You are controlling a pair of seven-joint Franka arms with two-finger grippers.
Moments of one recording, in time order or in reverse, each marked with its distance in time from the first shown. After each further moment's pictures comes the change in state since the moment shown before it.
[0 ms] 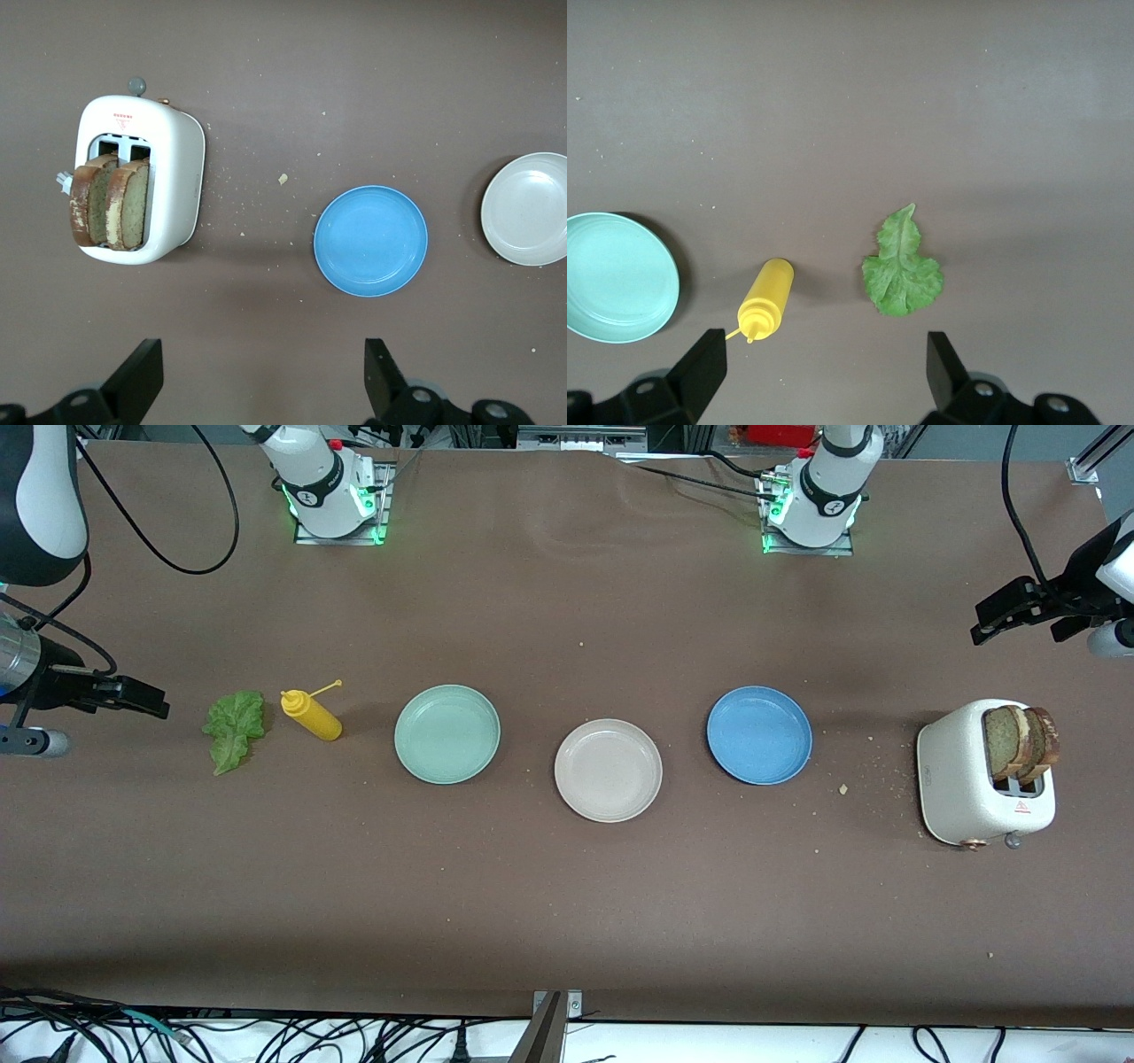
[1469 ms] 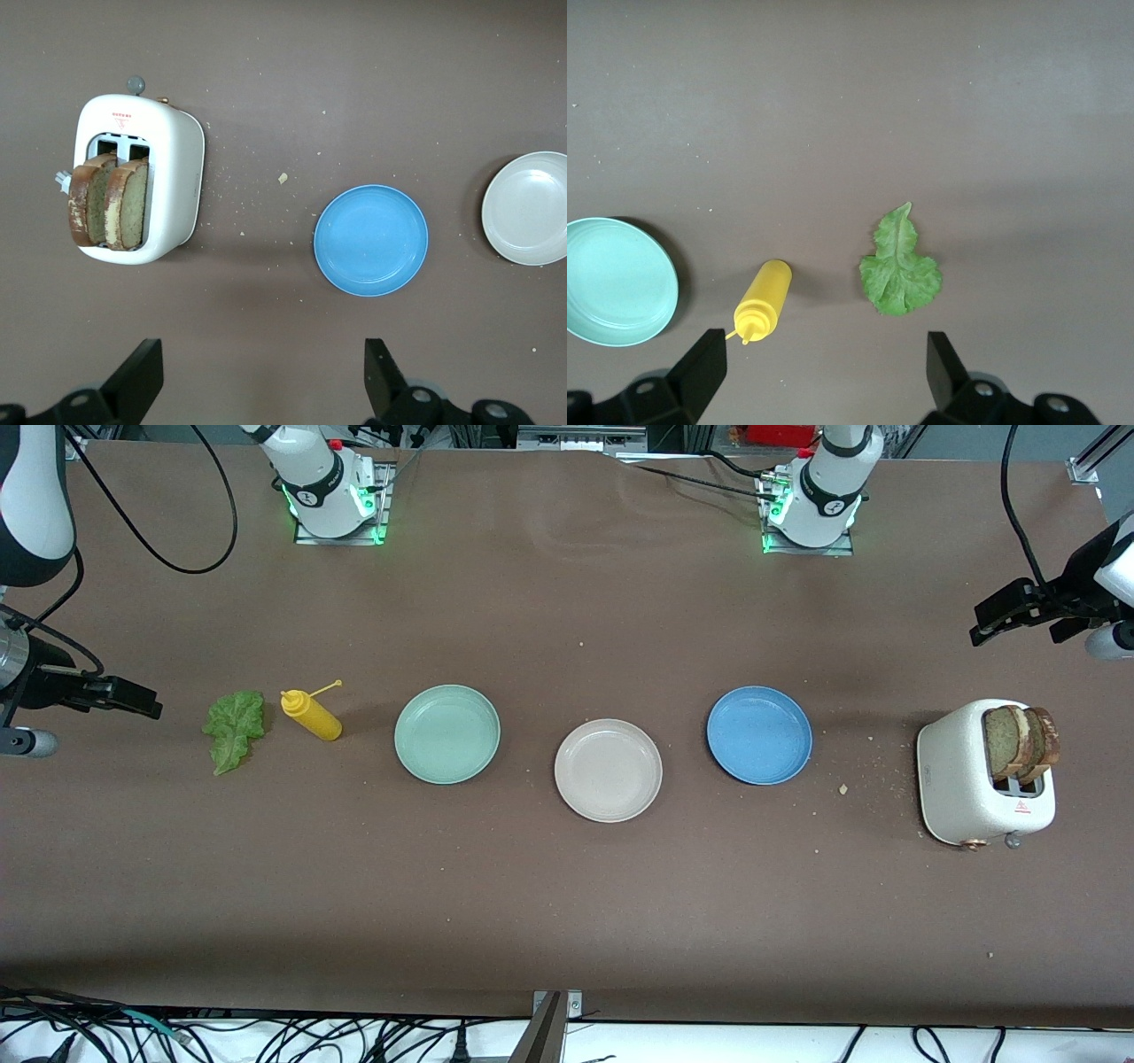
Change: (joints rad) left arm -0.001 0.005 -0.001 0.000 0.000 0.000 0.000; right arm -0.019 0.000 -0.003 0.000 0.011 0.001 0.000
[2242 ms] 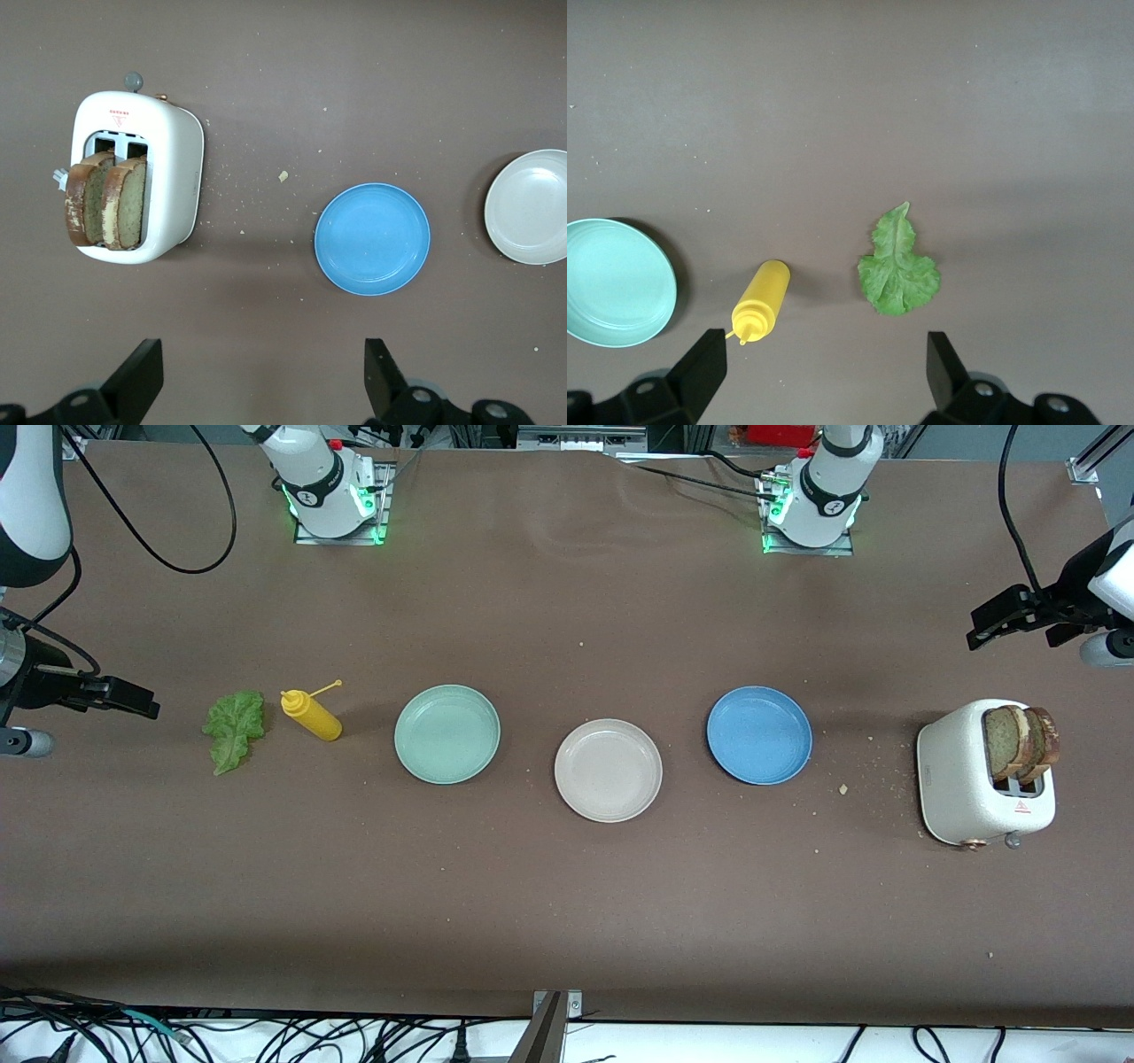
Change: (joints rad) left arm 0.001 0.010 0.000 0.000 0.000 0.000 0.000; right arm -0.003 0.000 0.000 0.000 0.000 0.000 0.000
